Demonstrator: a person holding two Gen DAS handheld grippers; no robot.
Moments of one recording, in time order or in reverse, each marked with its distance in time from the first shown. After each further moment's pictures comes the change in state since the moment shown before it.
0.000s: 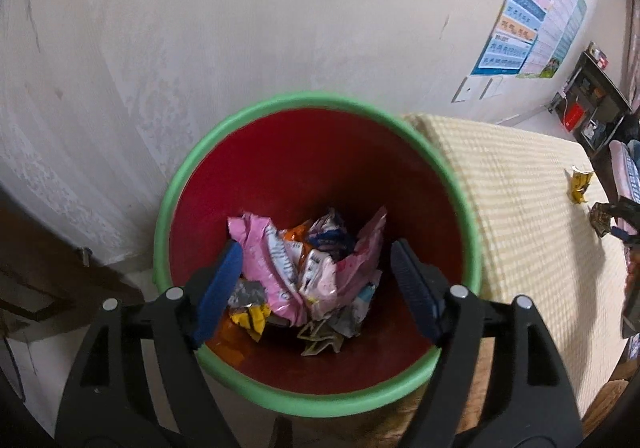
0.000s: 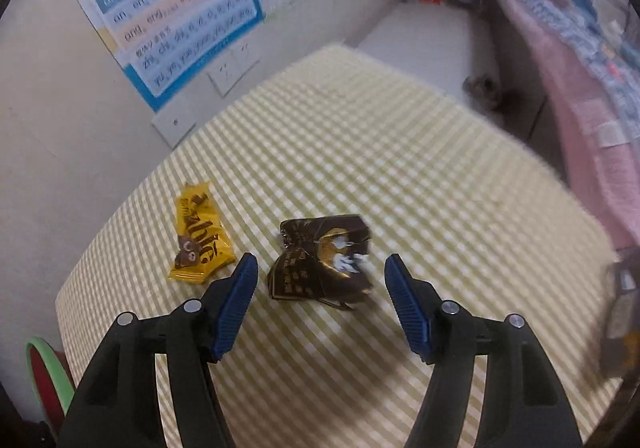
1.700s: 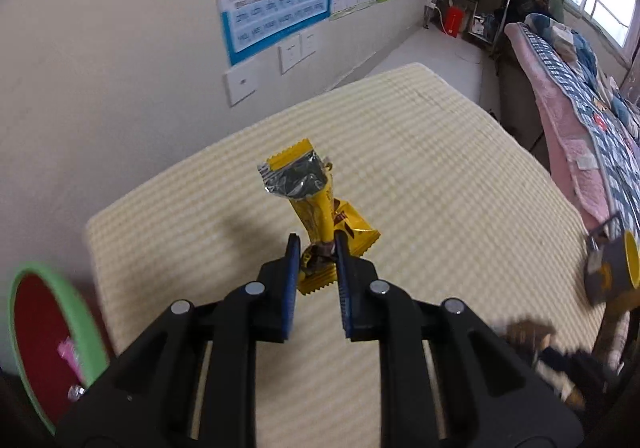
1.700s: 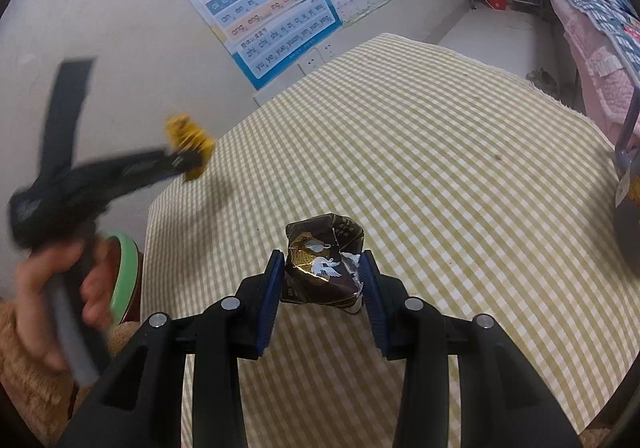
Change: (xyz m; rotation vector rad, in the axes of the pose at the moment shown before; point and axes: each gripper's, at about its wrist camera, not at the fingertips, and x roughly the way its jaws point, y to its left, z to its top) left arm 0.029 -0.329 0.014 0.460 0.036 -0.232; right arm -0.118 -0.049 -0.150 -0.088 -0.080 0.337
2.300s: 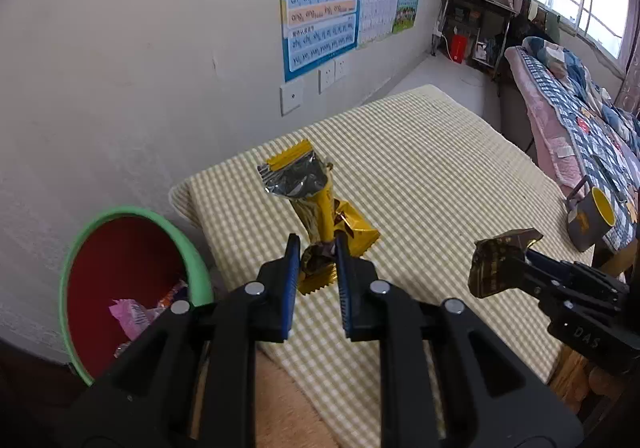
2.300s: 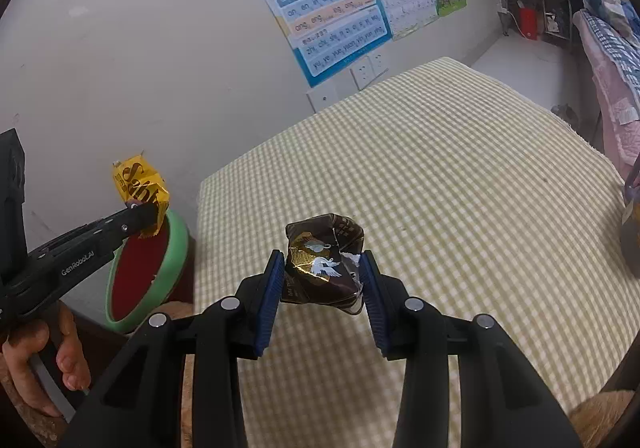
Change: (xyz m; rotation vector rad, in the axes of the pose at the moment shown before) left arm -0.114 0.067 -0.079 -0.010 -0.119 0.030; right arm -0.017 0.090 -0.019 -0.121 -0.015 0.026
